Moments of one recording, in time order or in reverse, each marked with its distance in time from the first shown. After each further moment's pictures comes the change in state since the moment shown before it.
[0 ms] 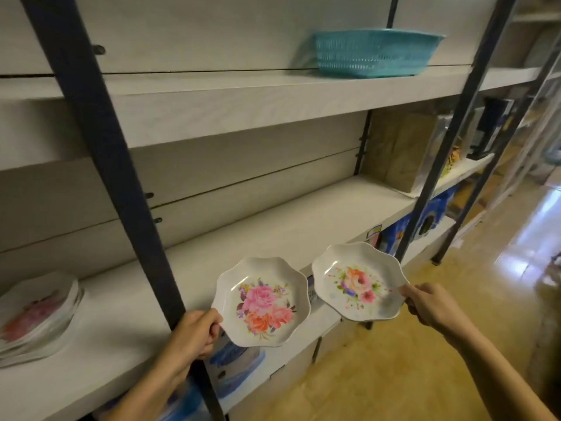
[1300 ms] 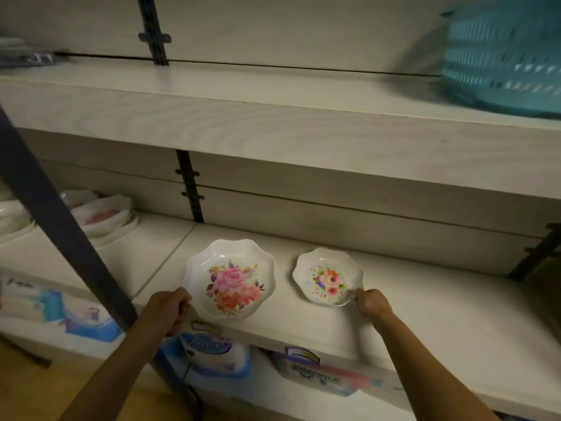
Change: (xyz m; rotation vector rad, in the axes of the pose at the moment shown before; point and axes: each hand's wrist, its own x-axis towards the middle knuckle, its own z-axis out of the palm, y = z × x) left_hand 0.108 0.087 0.170 -0.280 0.975 -0.325; right_hand 0.409 -0.078 0.103 -0.352 -0.646 -0.306
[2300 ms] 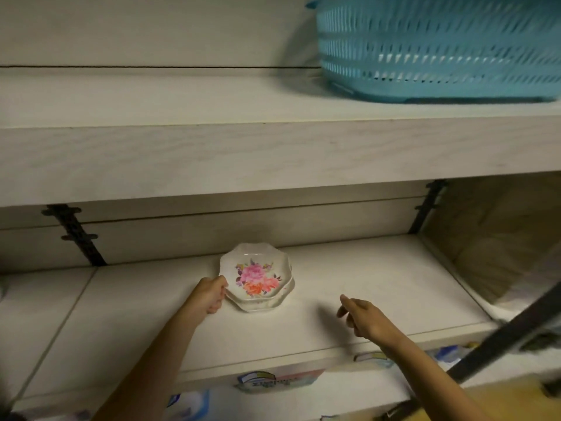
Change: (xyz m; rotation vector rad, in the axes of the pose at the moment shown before) left_hand 0.087 0.049 0.183 0.165 -0.510 0.106; right_hand -0.077 0.051 -0.068 0.229 -0.013 -0.060
